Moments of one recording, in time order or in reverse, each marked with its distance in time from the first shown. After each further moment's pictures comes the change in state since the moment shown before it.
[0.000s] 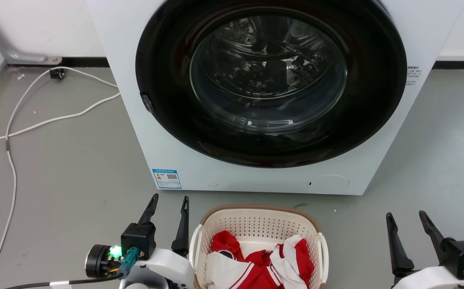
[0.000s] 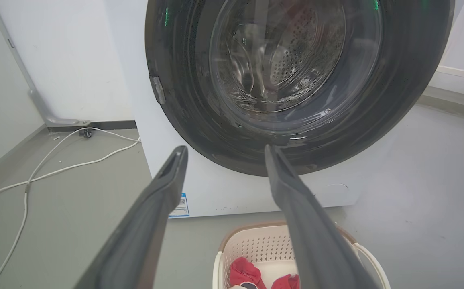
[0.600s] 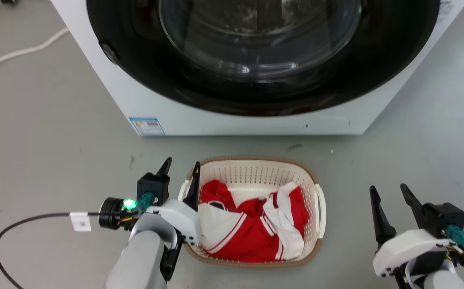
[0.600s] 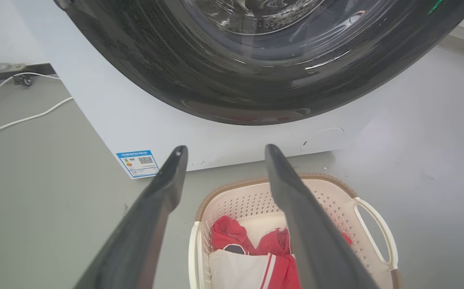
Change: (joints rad) left arm -0.296 -0.001 -0.056 0.313 -0.045 -0.034 0.005; right arm -0.212 -0.007 0.030 0.241 0.024 0.000 -0.032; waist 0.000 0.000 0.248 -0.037
